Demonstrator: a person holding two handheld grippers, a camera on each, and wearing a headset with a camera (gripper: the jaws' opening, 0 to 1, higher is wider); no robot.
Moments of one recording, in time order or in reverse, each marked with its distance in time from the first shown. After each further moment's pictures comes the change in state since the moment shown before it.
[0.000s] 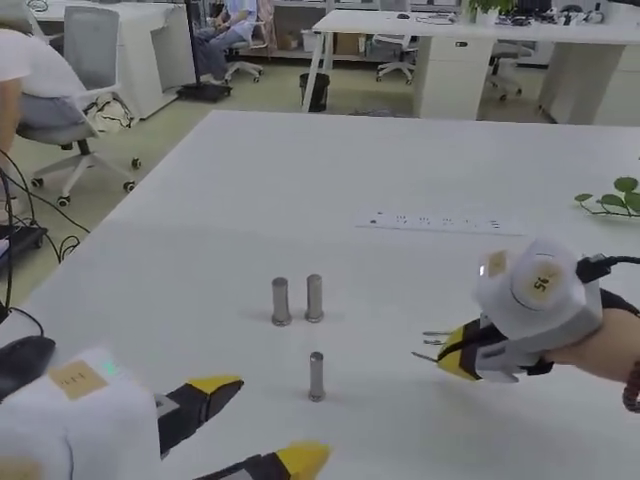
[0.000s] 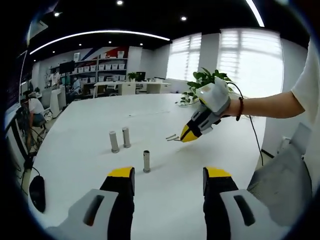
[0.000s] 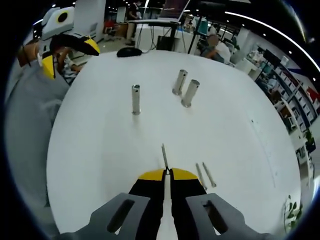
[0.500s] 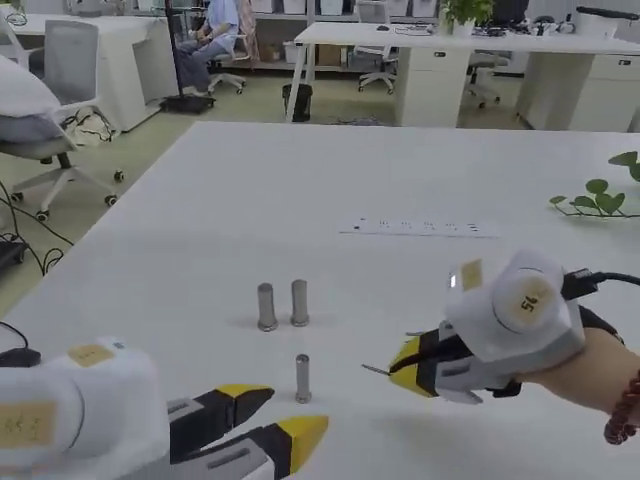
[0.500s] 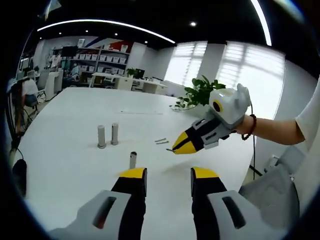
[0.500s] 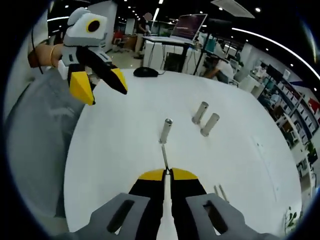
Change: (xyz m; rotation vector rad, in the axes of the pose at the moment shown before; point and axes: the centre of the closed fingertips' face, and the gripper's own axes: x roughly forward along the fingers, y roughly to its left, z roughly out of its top) left arm 0.016 -0.010 0.005 -0.159 -0.019 -0.083; right arm -0.015 0.051 0.048 -0.053 -0.141 0.031
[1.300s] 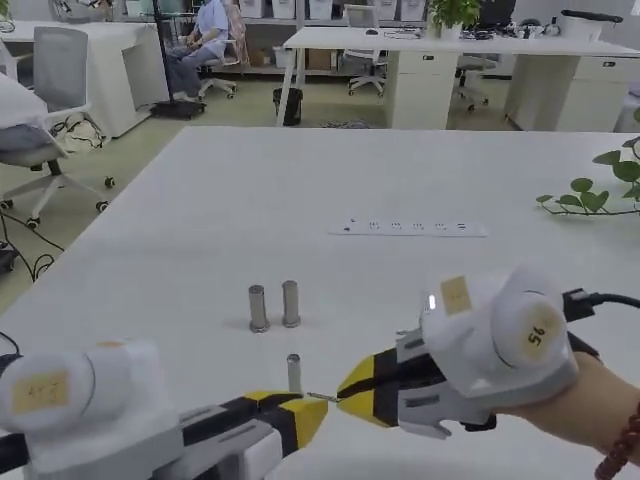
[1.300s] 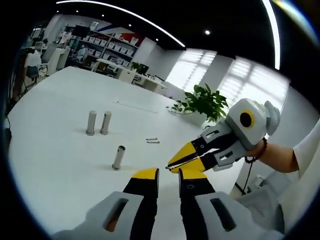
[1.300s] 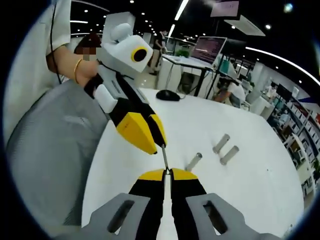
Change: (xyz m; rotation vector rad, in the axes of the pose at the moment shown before) left arm 0.016 -0.012 -0.002 -0.196 -0.019 -0.065; right arm -0.006 0.048 0.047 -0.085 -0.154 0.081
